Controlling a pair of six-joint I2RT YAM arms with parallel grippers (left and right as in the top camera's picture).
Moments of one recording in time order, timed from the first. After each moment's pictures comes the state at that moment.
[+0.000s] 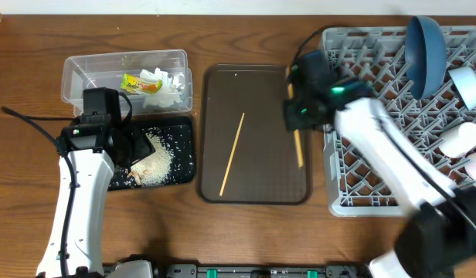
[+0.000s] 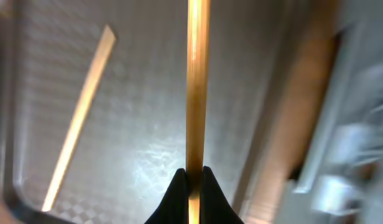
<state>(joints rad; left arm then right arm) 0.12 1.34 1.07 -1.04 -0.04 -0.47 0.40 1.69 1.44 -0.91 -0.07 0.24</state>
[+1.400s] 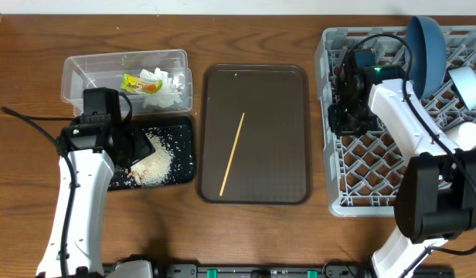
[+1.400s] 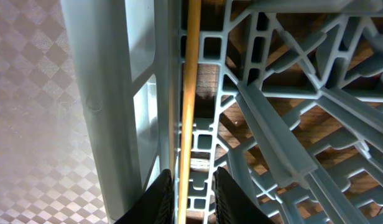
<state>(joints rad) 0.12 1.34 1.07 -1.04 -0.04 -0.47 0.14 1.89 1.44 -1.10 -0.03 0.10</state>
